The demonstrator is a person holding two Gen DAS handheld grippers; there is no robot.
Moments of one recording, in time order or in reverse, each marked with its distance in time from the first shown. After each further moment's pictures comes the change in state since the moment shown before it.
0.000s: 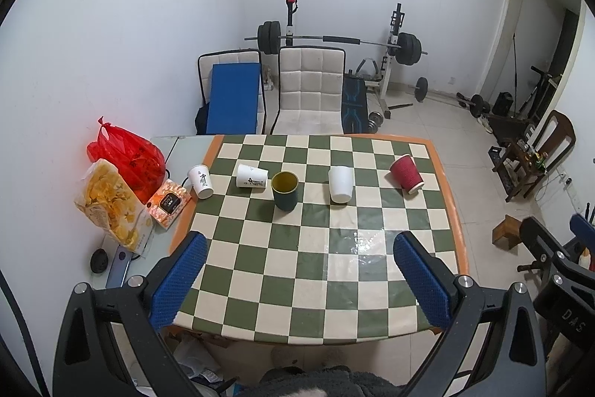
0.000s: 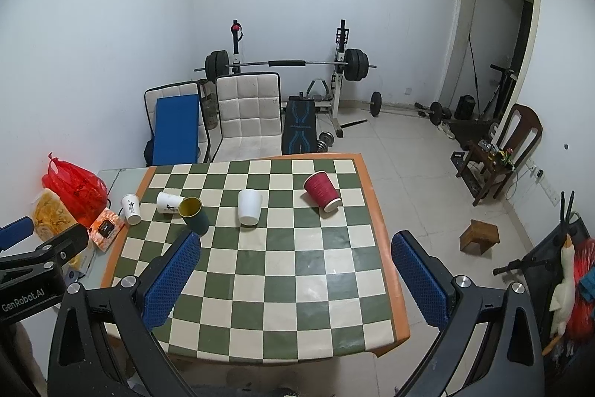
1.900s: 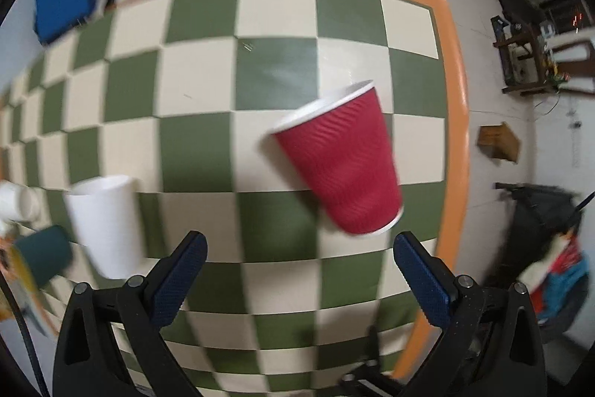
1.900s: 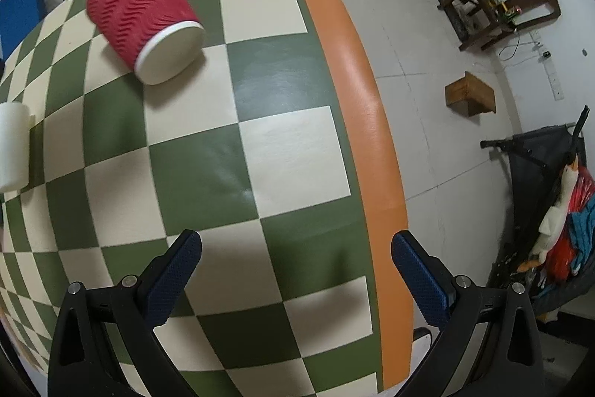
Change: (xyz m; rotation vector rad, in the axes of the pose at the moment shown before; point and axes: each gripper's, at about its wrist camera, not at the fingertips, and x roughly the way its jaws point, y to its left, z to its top) left arm 0.569 -0.288 0.070 0.040 0.860 -0.193; right arm 0.574 -0.179 -0.120 0.127 0.789 -0.192
